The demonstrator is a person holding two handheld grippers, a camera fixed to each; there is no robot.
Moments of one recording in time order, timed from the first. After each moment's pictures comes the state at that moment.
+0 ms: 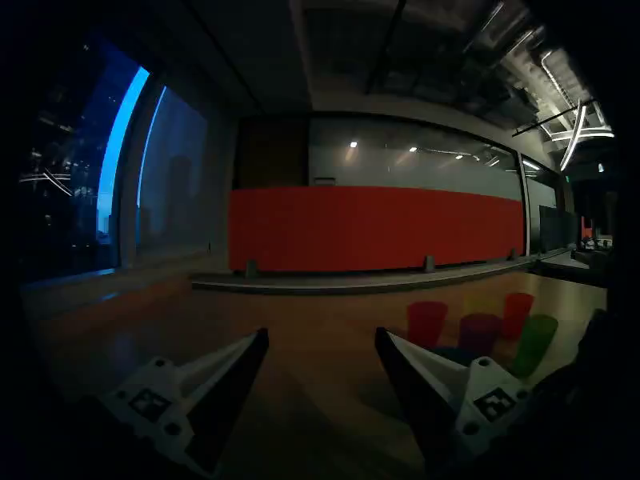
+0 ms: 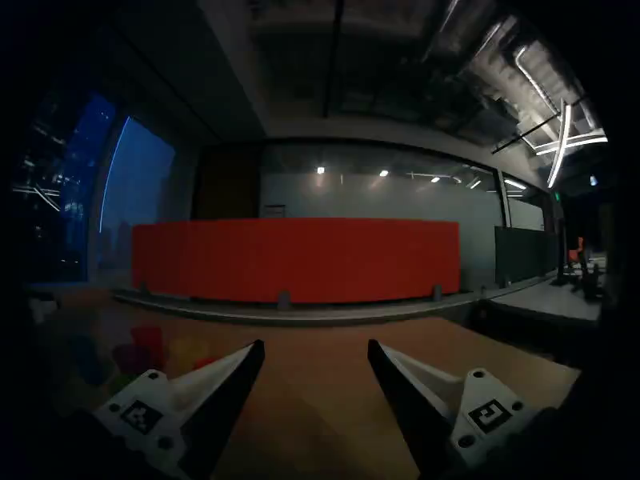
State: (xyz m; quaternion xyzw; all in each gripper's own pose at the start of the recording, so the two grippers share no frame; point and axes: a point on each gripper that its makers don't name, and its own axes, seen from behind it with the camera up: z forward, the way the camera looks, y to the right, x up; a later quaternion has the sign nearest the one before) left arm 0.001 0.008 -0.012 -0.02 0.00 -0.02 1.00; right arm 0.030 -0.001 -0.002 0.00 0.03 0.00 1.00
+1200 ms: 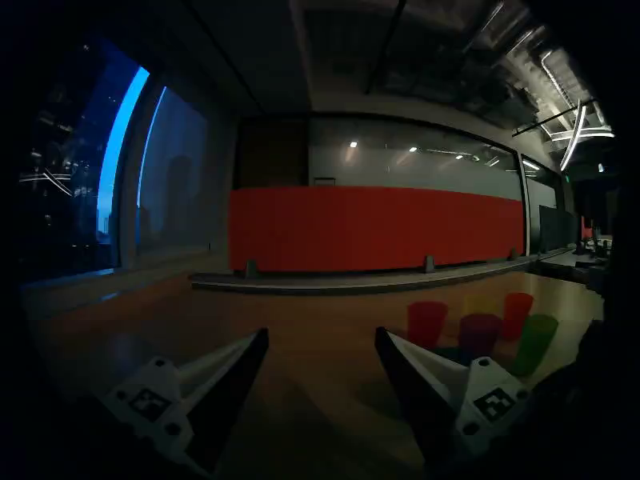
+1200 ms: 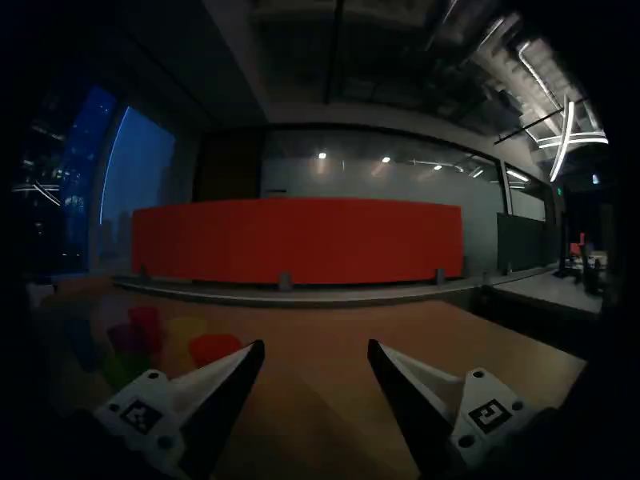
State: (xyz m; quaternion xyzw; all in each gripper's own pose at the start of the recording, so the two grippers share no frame) left arm 0.001 0.008 -0.012 -0.02 0.00 -0.02 1.00; right arm -0.001 -0.001 0.001 0.00 0.00 0.00 1.00
